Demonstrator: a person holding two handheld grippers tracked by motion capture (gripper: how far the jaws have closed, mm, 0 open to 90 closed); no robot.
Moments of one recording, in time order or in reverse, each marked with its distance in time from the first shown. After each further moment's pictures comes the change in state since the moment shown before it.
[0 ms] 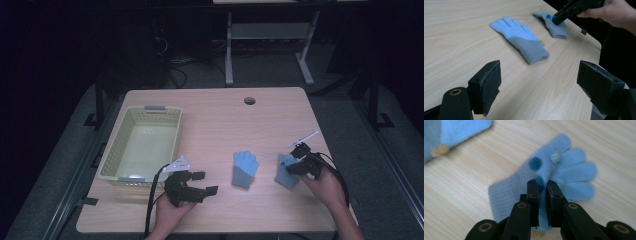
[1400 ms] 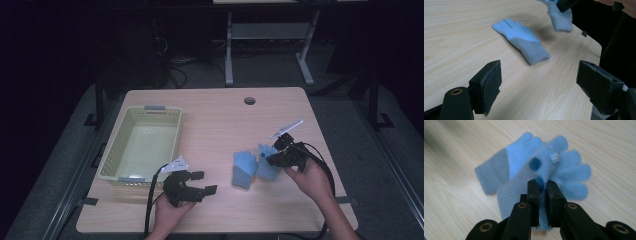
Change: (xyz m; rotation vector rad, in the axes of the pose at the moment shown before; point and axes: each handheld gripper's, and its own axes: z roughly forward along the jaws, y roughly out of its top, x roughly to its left) left arm 0.000 0.000 -0.004 -0.011 0.007 -0.010; right arm 0.056 0.044 -0.037 -0.108 0.062 -0.141
